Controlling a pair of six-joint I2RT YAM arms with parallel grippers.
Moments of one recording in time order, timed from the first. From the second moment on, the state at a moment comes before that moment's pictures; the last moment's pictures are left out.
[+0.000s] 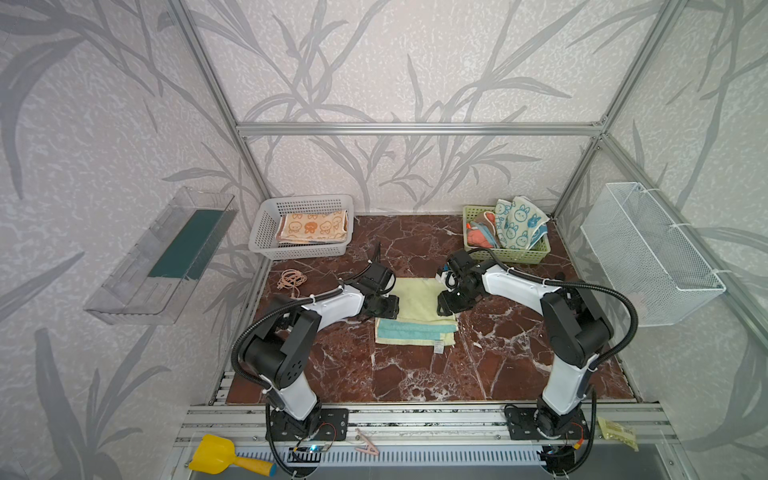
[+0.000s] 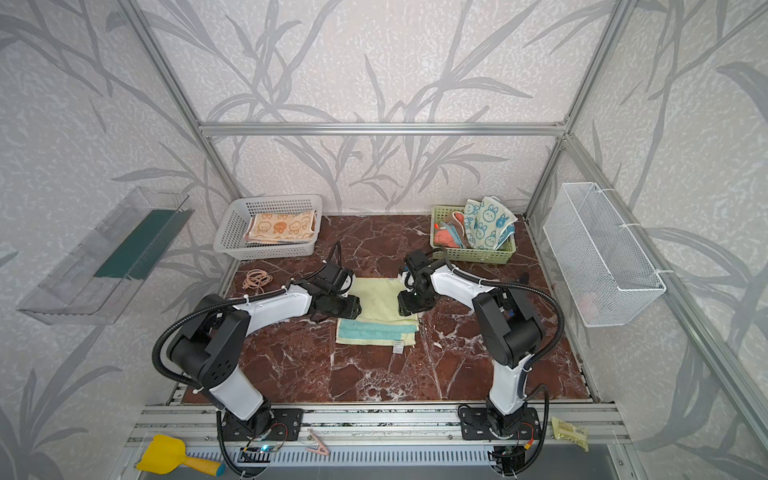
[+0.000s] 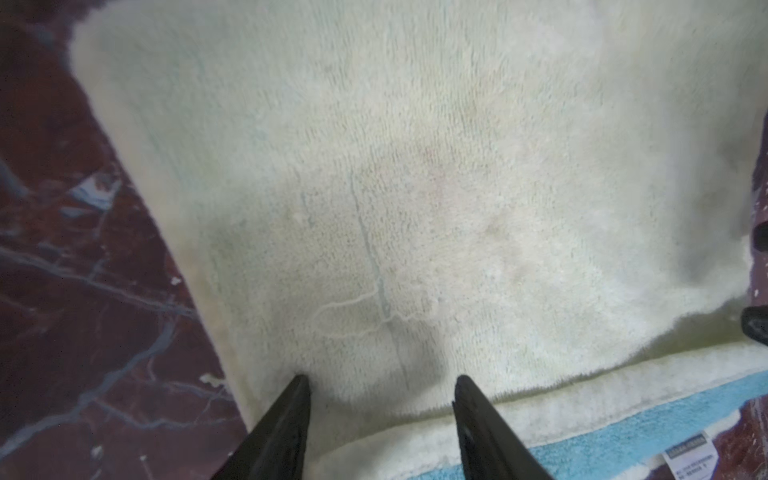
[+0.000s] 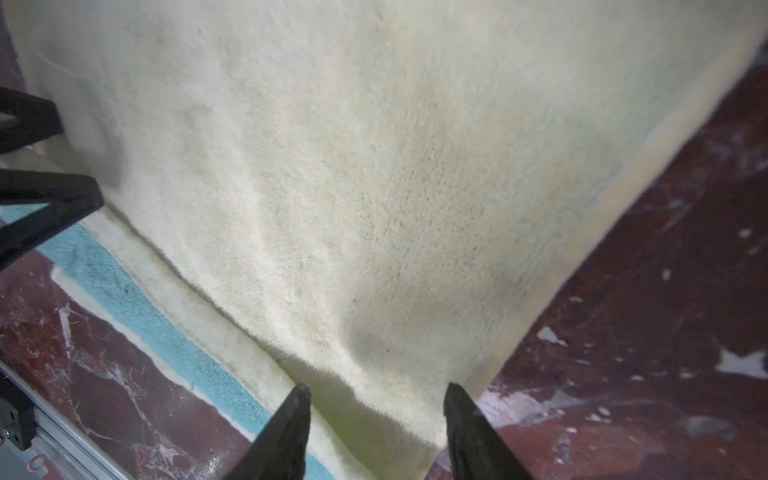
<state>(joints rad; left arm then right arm) -0.51 1.69 0.93 -0.38 0.12 -0.35 0.54 1.86 1.22 -0.69 -0.31 0.19</state>
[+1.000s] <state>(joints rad) -0.62 1.16 0.70 -0.56 -0.03 -0.51 0.59 1.56 1.14 -0.80 -0.38 0.23</state>
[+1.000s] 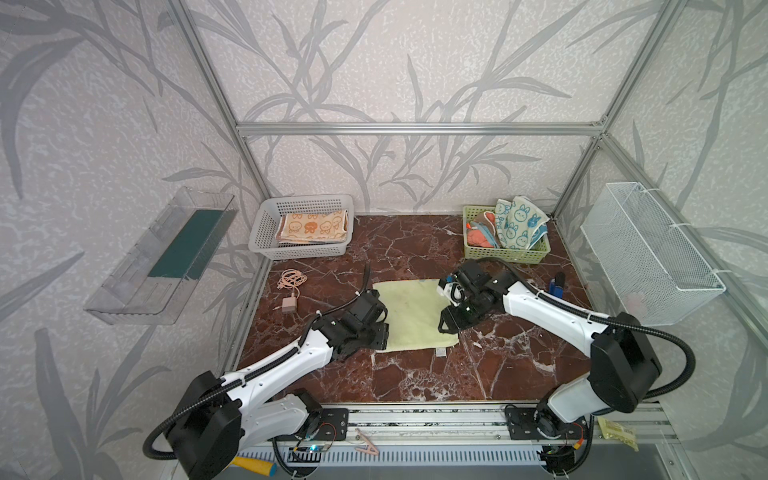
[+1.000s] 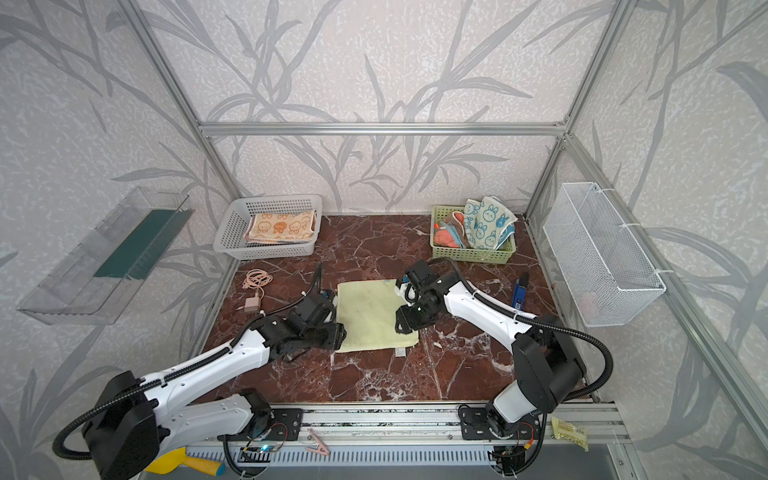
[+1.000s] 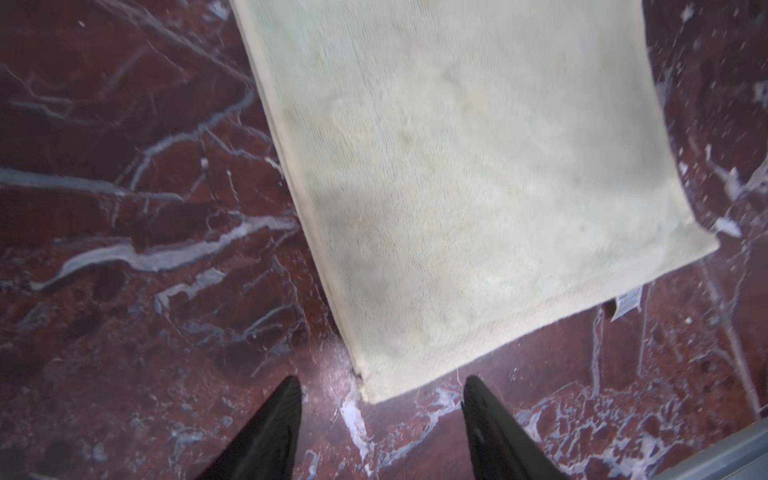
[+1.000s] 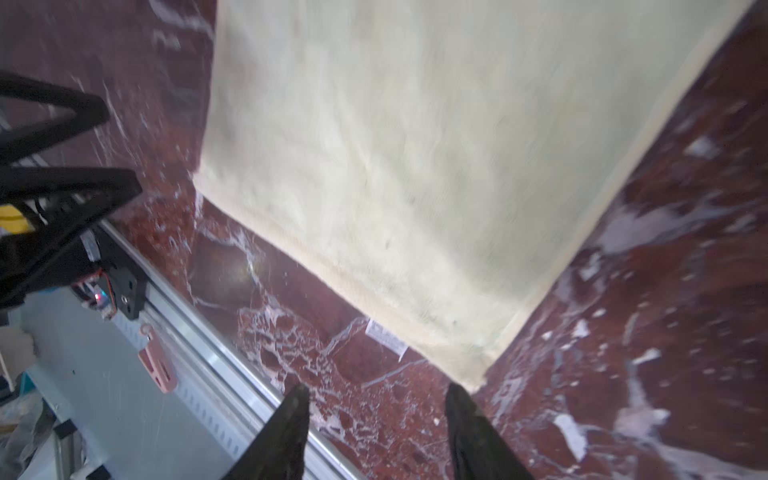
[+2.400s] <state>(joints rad) -0.21 1.90 1.09 -0.18 0.44 -0.53 0.41 2.16 1.56 -0.57 -0.30 0.29</state>
